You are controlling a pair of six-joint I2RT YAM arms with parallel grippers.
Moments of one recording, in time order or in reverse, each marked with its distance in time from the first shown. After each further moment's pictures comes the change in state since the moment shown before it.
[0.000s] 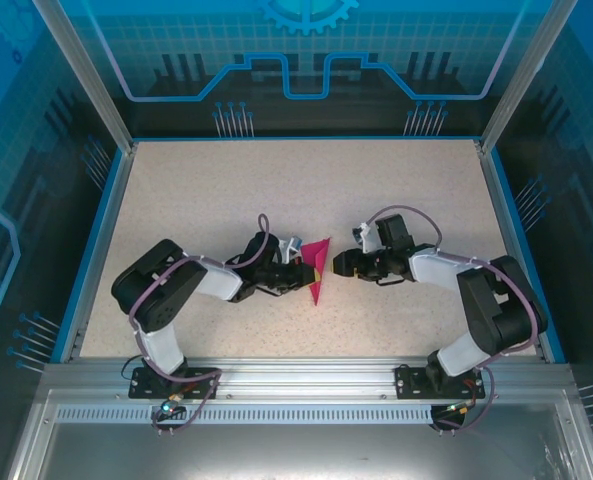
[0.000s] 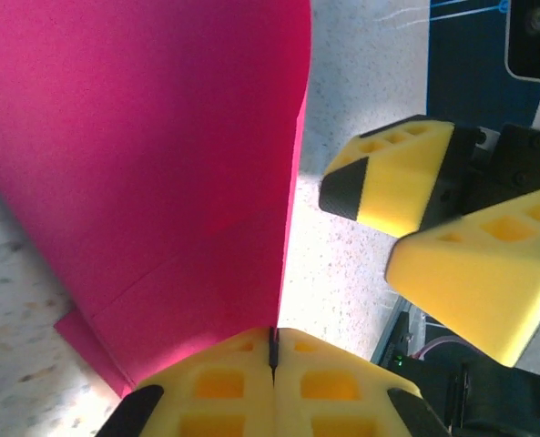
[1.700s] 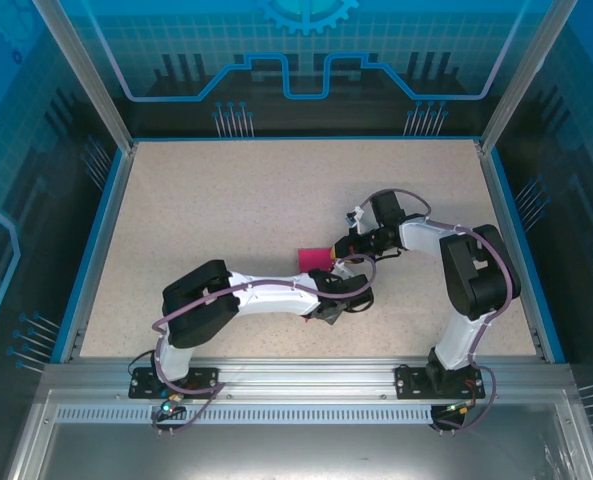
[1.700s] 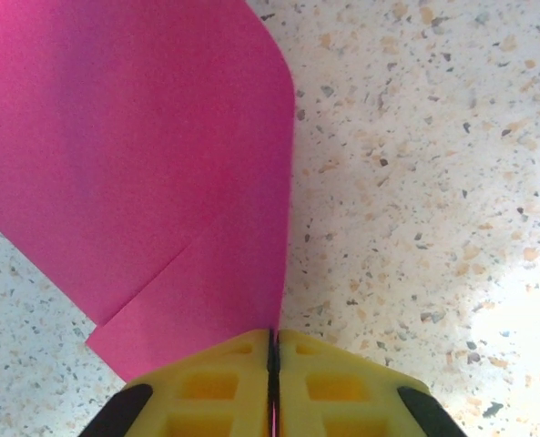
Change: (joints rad) left arm -0.536 0.162 0.692 -1.324 -1.063 0.466; right arm -0.064 0.237 0.303 -0.239 -0.164 -0.032
